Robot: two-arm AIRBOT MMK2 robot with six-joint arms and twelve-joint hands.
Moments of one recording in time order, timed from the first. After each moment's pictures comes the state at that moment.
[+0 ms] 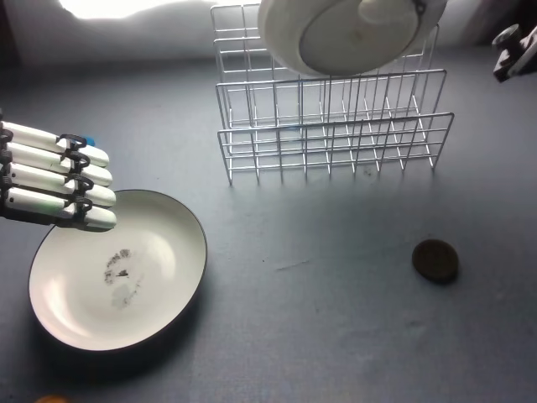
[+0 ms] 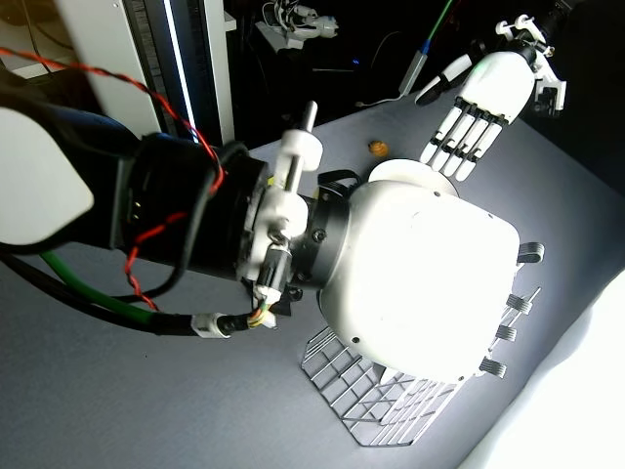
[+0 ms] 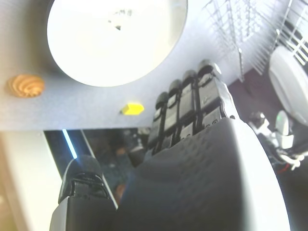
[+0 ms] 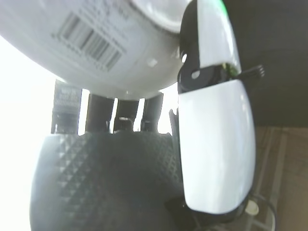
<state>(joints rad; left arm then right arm) 0.61 -0.79 1.47 1.64 -1.12 -0.16 -0.23 -1.14 1.39 -0.67 0.26 0.21</state>
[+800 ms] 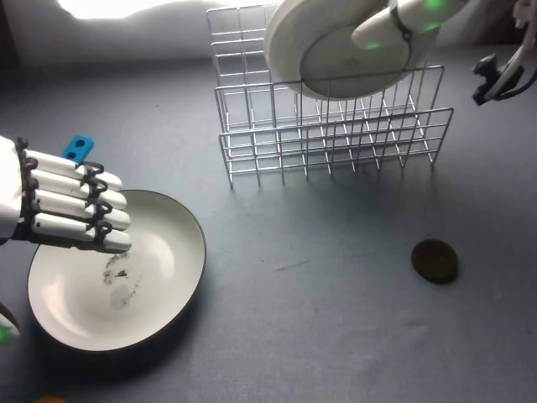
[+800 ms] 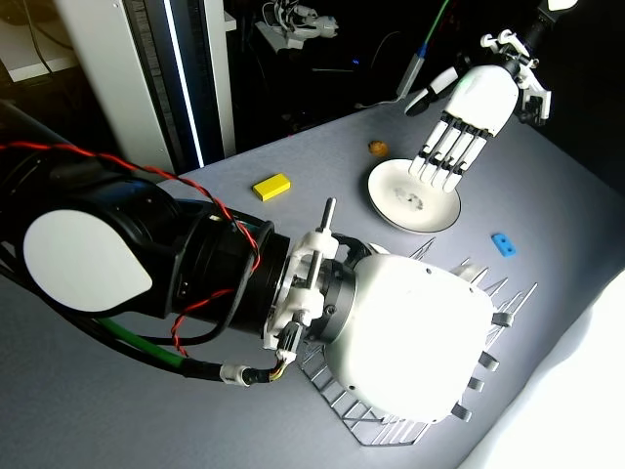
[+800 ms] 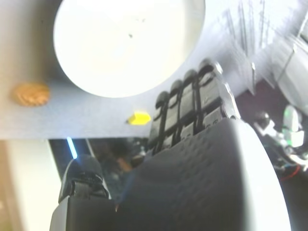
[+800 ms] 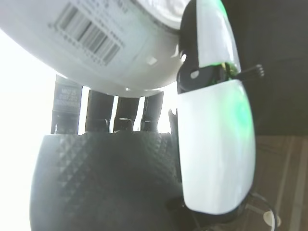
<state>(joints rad) 0.71 -0.81 1.42 1.60 -1.03 -0.16 -0.33 -1.24 1.52 -0.57 0.29 0.19</state>
